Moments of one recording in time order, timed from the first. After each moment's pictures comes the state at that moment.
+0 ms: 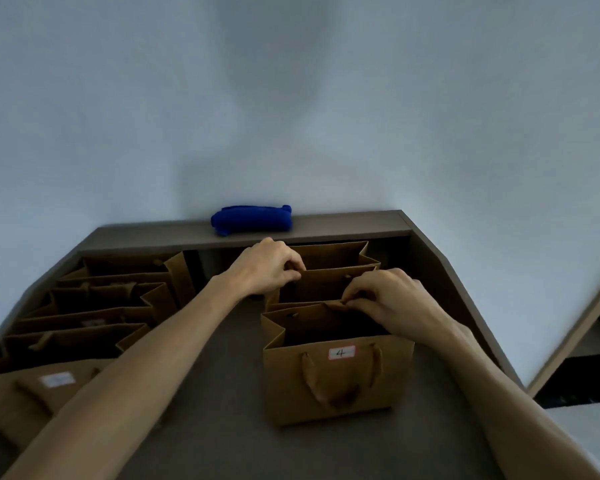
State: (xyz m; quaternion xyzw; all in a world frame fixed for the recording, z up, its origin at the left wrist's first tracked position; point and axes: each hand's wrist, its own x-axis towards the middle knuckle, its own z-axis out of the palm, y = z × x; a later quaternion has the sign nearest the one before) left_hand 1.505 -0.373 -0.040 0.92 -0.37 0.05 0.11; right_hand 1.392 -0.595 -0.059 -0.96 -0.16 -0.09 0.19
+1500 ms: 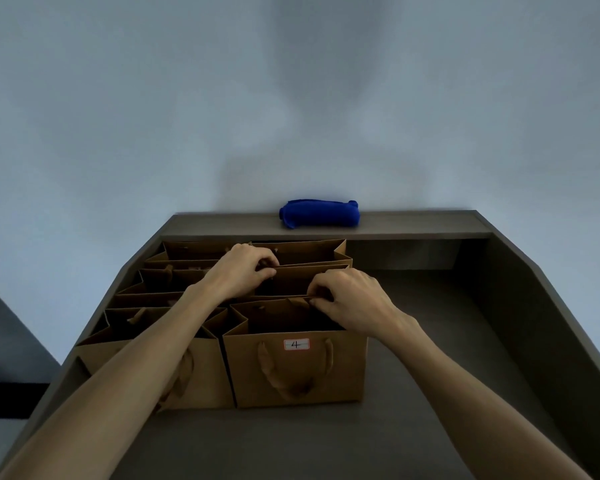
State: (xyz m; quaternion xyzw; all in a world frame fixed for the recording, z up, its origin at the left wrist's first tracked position) left_hand 1.521 -0.226 -0.059 0.96 -0.22 0.05 0.16; right_hand 1.444 -0.448 -0.067 -0.95 -0.24 -0.07 0.19
